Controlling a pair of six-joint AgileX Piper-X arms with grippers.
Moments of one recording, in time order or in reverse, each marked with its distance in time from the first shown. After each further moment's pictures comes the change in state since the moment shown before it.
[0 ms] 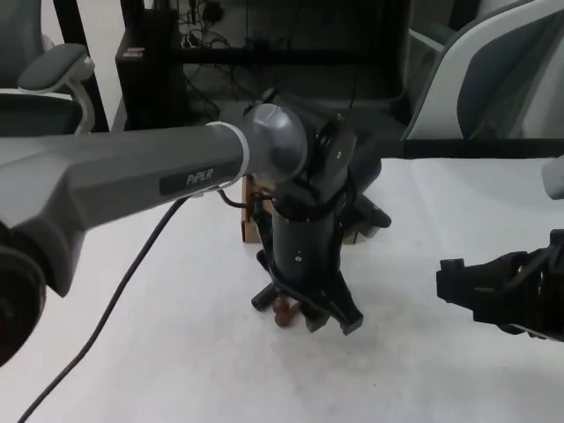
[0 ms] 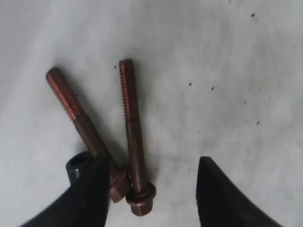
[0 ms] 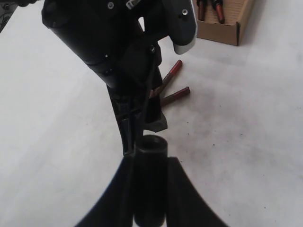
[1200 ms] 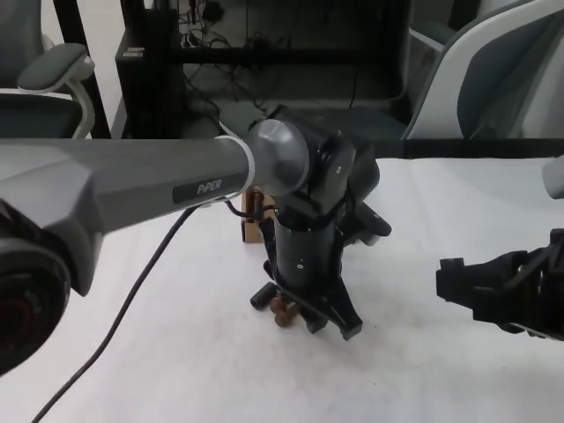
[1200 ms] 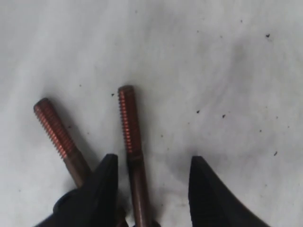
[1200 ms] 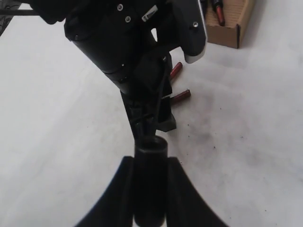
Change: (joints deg) left arm 0.8 2.4 0.0 -3.0 0.8 1.3; right arm 0.0 0.0 0.0 -0.6 0.0 0.0
